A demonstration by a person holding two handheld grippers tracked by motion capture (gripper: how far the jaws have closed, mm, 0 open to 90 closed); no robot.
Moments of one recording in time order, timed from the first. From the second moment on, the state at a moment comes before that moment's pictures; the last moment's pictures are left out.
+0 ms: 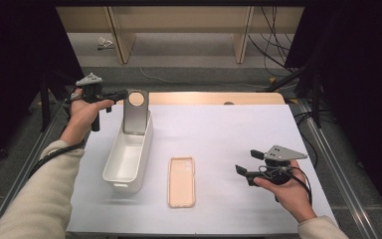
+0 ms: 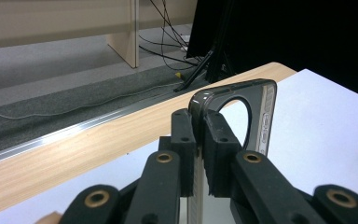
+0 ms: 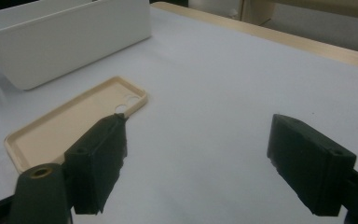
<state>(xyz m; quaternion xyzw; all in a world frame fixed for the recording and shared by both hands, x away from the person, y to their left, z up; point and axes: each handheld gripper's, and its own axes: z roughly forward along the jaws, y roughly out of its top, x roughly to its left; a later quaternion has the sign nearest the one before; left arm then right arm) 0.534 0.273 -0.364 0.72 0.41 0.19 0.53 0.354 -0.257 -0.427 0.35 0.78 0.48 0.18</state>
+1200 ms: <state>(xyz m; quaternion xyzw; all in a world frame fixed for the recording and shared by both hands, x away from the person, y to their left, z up) 0.541 0.268 -0.375 0.71 0.43 0.21 0.52 0.355 -0.258 -0.428 0.35 0.78 0.48 0.18</state>
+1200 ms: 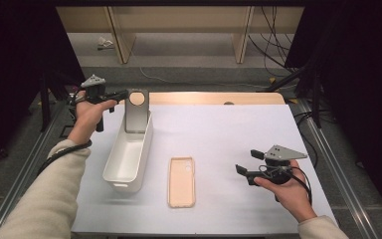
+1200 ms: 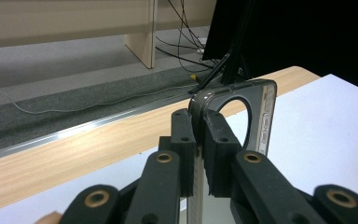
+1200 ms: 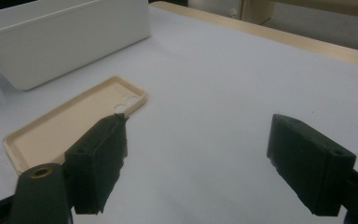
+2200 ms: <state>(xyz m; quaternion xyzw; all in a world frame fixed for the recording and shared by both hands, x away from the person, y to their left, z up) 0.544 0.265 -0.388 0.71 0.44 0.22 0.51 0.355 -0.258 -0.428 0.35 0.78 0.48 0.18</state>
